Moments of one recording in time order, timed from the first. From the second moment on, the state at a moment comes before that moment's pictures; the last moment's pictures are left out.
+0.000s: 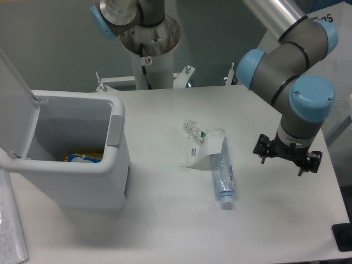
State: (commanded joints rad) arm 2.68 -2.11 -1.28 -1.22 1.62 1.10
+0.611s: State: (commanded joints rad) arm 2.67 -2.11 -1.33 -1.19 1.61 0.97
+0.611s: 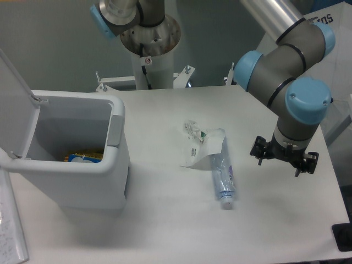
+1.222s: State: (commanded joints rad) arm 2.67 -2.10 -1.38 -1.11 1.57 0.89
